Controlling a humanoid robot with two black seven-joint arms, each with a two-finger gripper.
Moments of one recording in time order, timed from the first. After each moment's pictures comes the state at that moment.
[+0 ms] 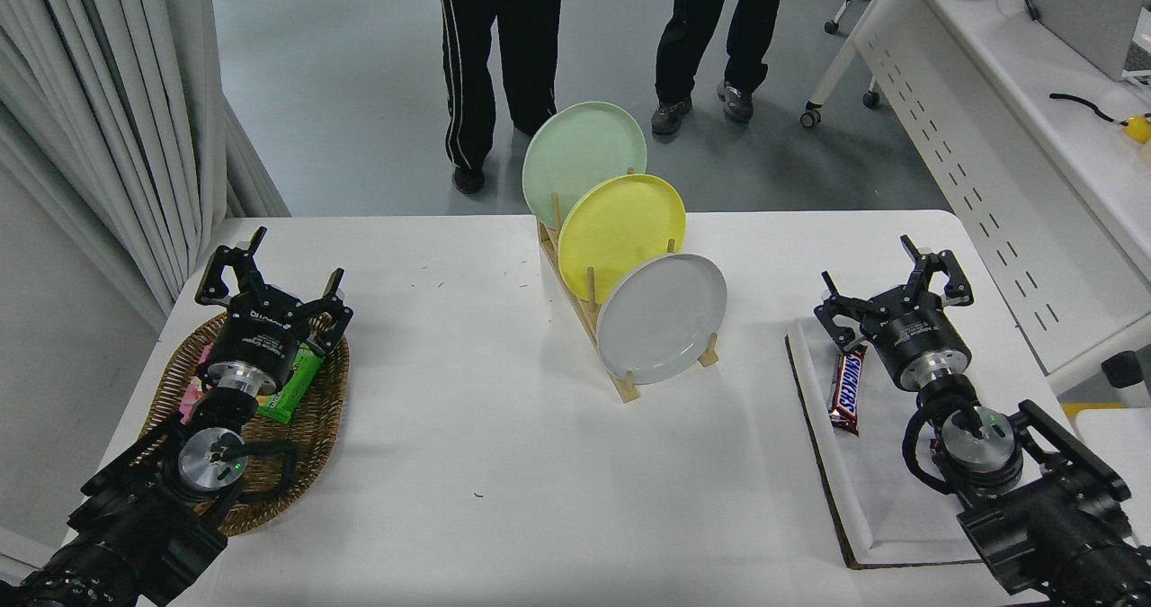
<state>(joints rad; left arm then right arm) -0.50 0.25 -1.08 -0.53 0.14 -0.58 -0.44 0.52 -0.20 1.11 0.65 0.10 0.29 0.16</state>
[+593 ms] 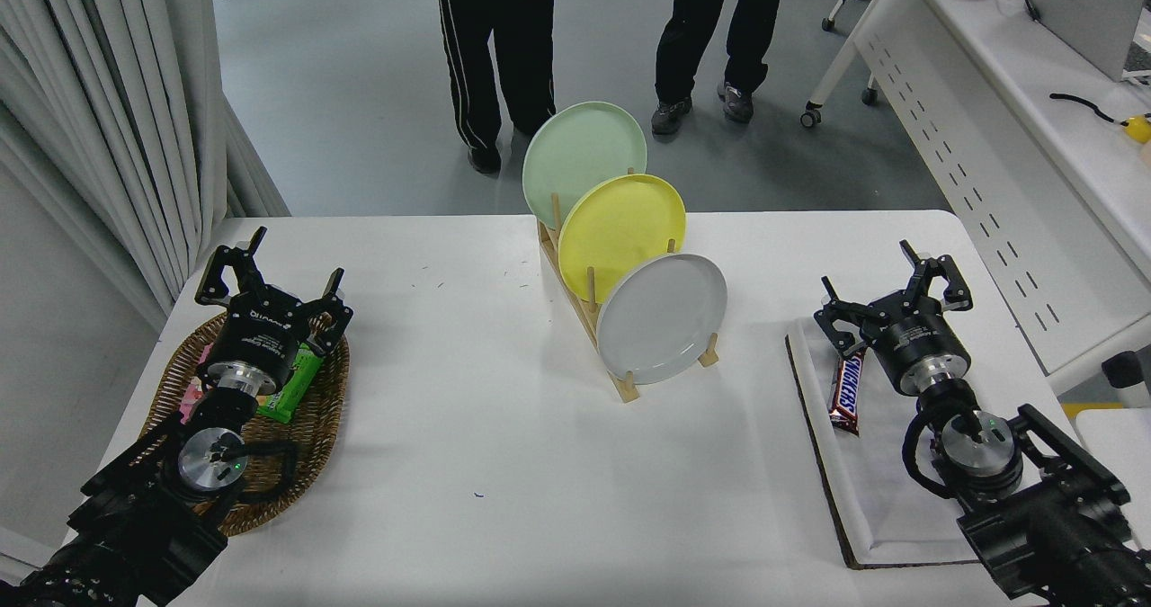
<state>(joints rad) -0.50 0.25 -1.08 -0.53 0.14 -0.57 -0.44 0.51 -0.20 1.10 0.65 0.10 0.29 0.16</state>
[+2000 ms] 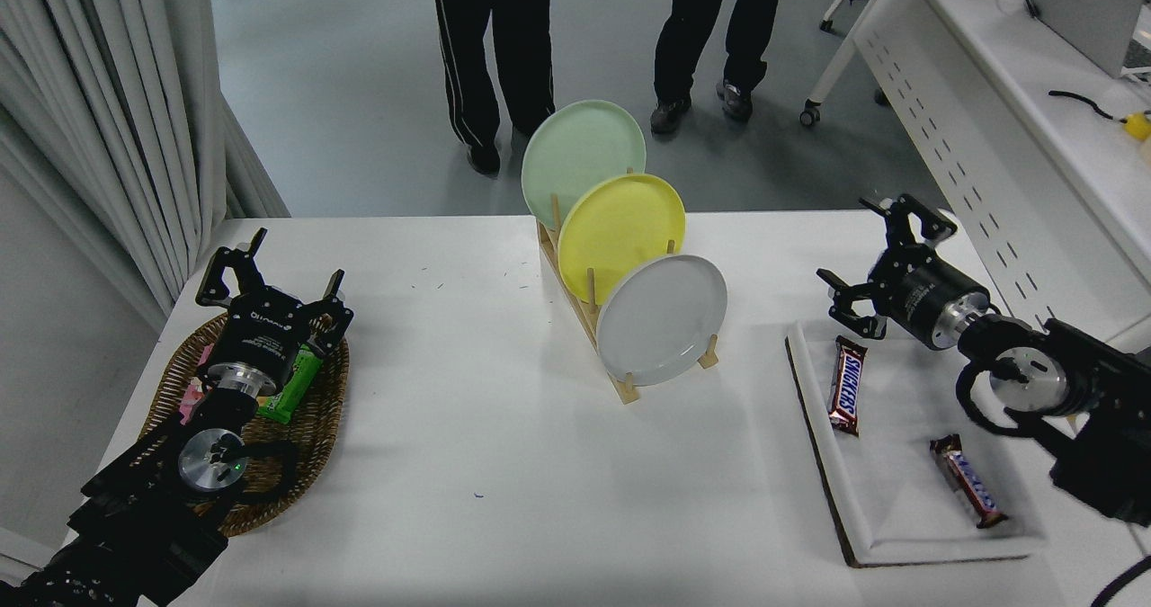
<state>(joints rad) -0.50 0.25 -1.08 -0.53 0.14 -0.57 -0.44 0.88 -0.57 0.30 0.77 0.10 0.27 0.15</state>
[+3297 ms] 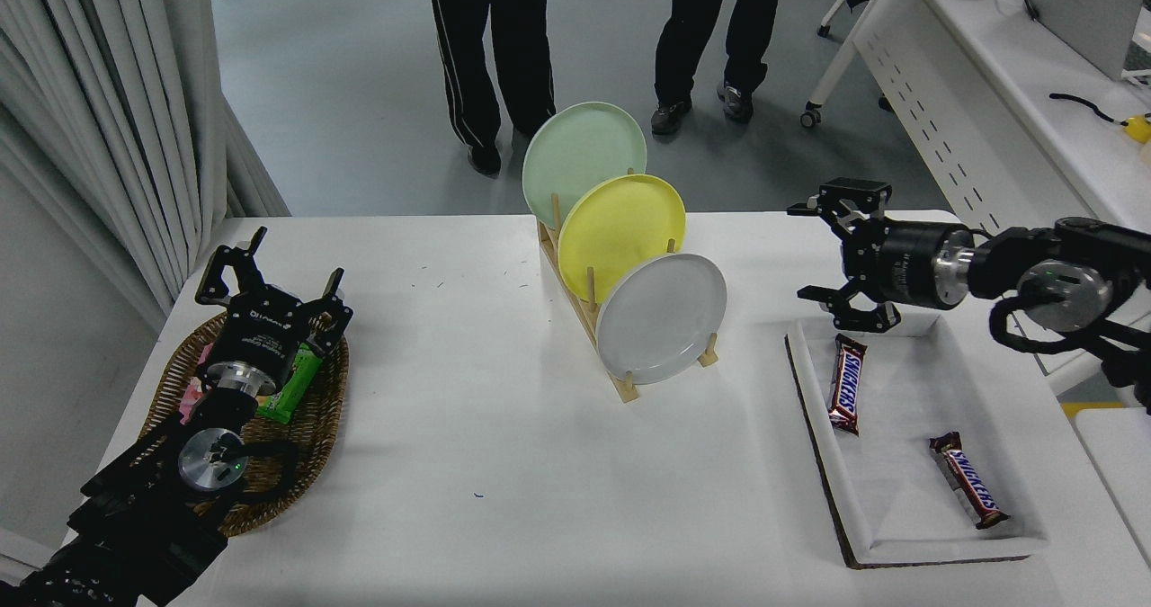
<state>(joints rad) -0.50 0.25 -1.08 -0.53 0.14 -0.57 -0.44 1.21 -0.61 -0.06 1.02 0.13 0.18 -0.12</state>
